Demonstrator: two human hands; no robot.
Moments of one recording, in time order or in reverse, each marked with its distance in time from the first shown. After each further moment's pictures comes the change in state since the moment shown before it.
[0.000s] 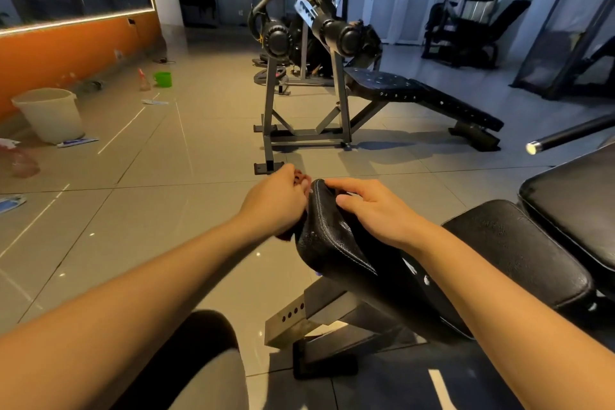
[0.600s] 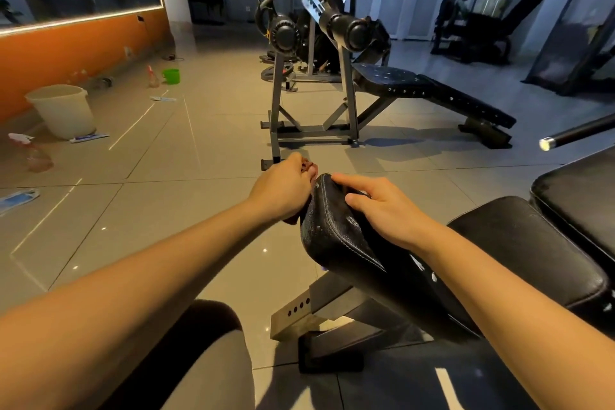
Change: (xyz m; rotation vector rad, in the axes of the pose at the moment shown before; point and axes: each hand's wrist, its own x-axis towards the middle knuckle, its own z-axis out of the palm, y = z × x) left_hand 0.017 -0.004 0.004 0.061 -0.004 0.000; right_hand 0.000 0.012 0.005 0.004 0.040 -0.002
